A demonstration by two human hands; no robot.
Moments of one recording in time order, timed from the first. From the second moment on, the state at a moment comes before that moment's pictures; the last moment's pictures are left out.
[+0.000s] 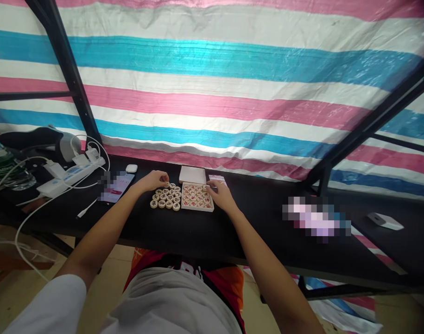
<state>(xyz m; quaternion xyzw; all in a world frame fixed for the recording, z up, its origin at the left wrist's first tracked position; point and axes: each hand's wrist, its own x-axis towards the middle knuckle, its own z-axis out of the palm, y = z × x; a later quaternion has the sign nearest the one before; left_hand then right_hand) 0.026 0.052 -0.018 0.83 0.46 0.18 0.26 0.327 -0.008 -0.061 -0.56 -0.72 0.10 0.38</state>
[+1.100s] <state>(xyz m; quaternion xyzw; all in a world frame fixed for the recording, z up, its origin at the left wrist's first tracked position) 0.063 0.016 -0.011 0.87 0.38 0.25 0.20 0.297 -0.021 -0.049 -0.51 -0.79 0.02 0.35</state>
